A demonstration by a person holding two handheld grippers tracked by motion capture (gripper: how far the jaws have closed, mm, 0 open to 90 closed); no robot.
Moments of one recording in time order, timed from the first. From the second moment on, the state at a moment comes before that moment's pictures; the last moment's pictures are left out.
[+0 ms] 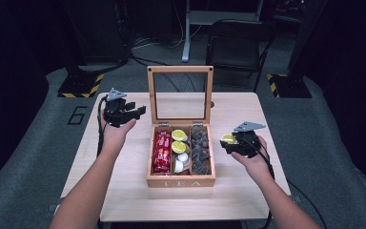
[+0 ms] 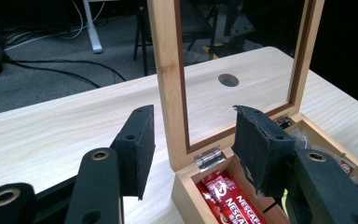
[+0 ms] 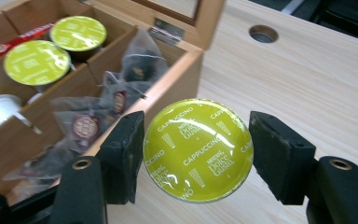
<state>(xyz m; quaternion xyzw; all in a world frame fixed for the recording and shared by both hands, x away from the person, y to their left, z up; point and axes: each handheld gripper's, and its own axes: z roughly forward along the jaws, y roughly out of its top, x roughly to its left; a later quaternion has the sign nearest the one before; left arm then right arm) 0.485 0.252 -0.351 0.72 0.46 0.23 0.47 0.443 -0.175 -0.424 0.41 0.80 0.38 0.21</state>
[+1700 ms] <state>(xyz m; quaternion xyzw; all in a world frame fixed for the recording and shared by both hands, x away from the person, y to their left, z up) 0.484 0.252 -0.352 0.72 0.46 0.23 0.47 0.450 -0.245 -0.469 0.51 0.76 0.32 0.24</state>
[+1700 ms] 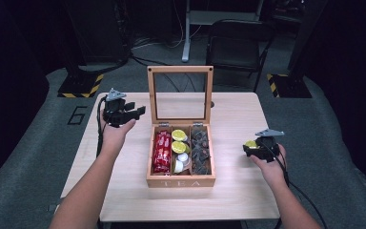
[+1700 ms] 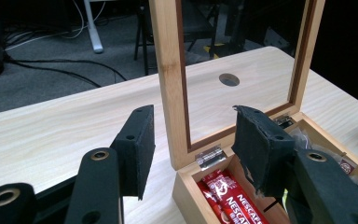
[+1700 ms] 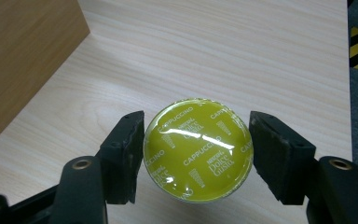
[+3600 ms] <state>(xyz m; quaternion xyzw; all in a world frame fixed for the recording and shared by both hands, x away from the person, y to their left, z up) 0.483 0.253 -0.352 0.72 0.46 0.23 0.47 0.450 -0.257 -0.476 0.53 0.75 0.29 0.25</state>
